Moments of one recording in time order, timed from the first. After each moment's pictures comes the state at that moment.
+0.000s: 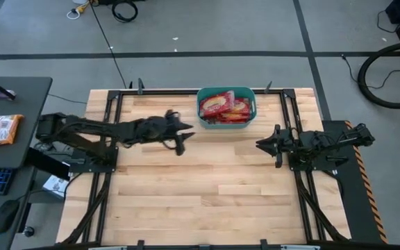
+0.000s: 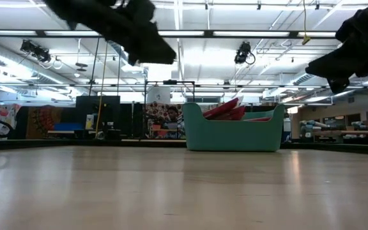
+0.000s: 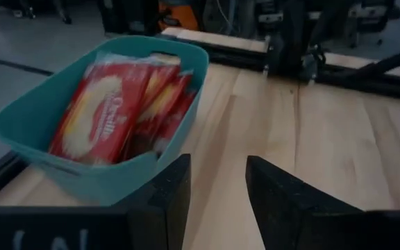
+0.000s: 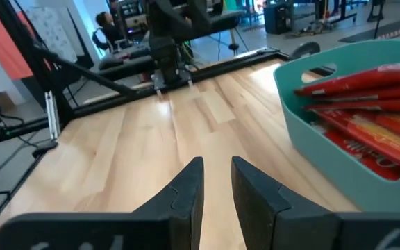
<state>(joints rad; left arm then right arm) 0.07 1.35 0.78 0.22 -0.24 -0.13 0.21 0.01 0.09 -0.24 0.35 0.30</state>
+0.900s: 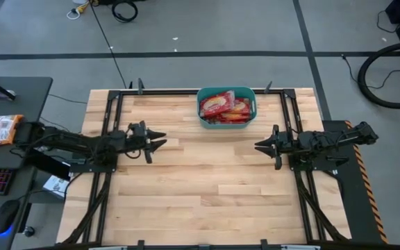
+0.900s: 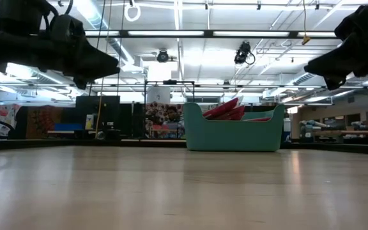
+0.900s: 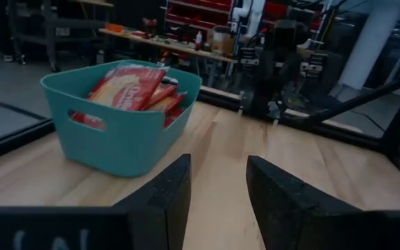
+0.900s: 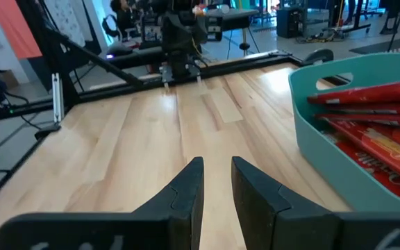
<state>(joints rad) 0.02 0.88 0.08 0.75 -0.26 -0.22 0.21 0.09 0.09 -0.16 0.31 0.21</state>
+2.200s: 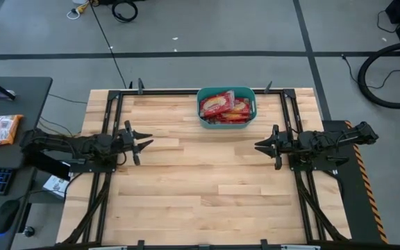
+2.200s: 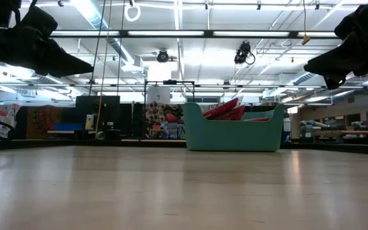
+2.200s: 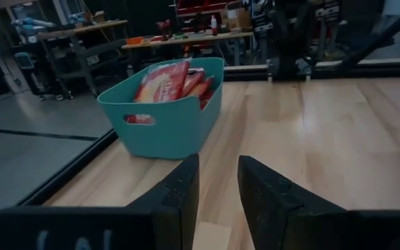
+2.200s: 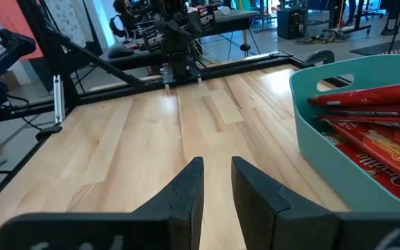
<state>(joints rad) -0.13 0.25 0.07 0.08 -0.49 0.07 0.21 0.09 0.09 -0.15 0.31 0.21</state>
